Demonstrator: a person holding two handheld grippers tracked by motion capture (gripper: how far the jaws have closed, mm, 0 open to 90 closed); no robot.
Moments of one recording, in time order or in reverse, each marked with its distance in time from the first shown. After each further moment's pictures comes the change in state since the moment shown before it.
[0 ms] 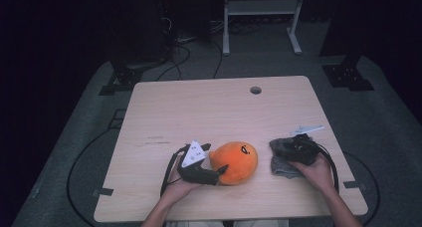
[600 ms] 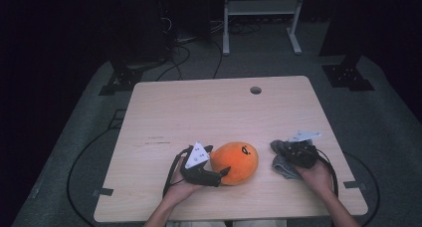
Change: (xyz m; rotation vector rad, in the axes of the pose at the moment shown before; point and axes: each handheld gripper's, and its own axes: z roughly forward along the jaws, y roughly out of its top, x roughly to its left) left arm -0.006 -0.001 0.005 0.013 -0.006 0.002; right arm 0.016 -0.010 -0.005 -0.016 -0.131 -0.105
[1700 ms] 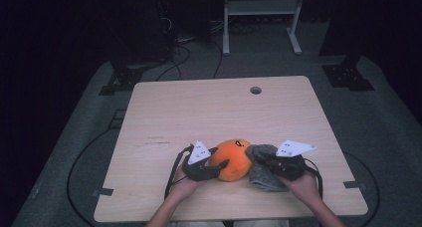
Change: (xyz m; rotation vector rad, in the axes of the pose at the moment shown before) left arm 0.010 -0.010 0.016 0.025 0.023 -0.044; right arm 0.077 0.023 -0.040 -0.294 0.276 -0.203
